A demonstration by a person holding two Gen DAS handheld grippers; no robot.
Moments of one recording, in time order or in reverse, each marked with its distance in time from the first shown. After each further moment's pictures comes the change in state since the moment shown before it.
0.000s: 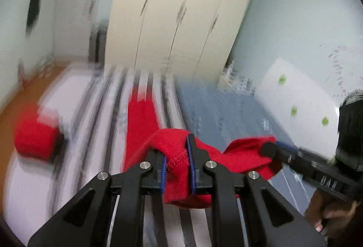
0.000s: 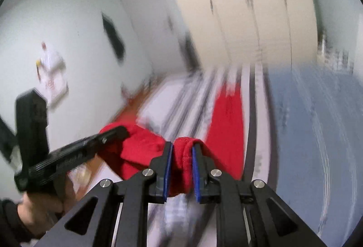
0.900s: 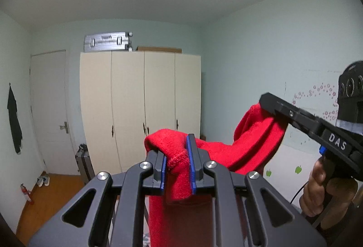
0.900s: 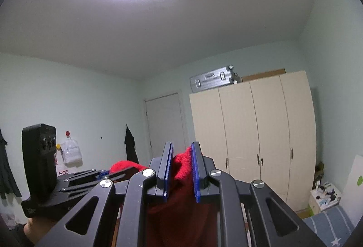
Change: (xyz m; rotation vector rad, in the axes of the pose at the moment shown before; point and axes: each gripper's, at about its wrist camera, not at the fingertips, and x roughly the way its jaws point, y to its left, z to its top) left arm -0.240 -0.130 0.407 0.228 -0.267 -0.123; right arm -0.338 0.193 0.406 -0.193 -0.640 0.009
